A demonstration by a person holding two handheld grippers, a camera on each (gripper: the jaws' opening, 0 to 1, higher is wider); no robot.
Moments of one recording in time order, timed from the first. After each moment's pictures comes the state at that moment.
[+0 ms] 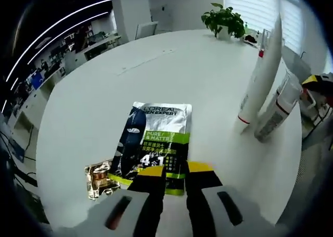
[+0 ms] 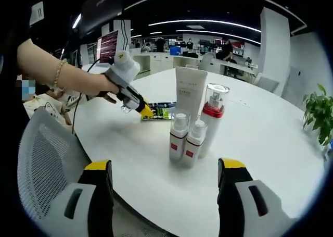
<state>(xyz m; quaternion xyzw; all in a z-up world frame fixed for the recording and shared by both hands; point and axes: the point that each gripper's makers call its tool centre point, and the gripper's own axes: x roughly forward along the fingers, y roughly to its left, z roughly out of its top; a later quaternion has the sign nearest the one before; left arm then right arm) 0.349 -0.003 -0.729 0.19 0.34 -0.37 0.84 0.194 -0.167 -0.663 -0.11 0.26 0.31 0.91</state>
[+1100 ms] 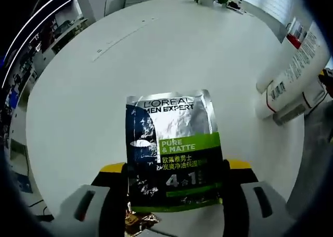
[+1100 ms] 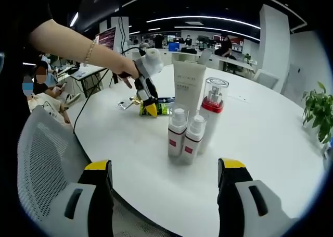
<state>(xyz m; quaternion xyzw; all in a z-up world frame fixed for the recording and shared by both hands) 0.411 0.020 -0.774 0.28 0.47 -0.41 0.73 0.193 -0.170 -0.669 -0.11 0.27 0.31 0.90</state>
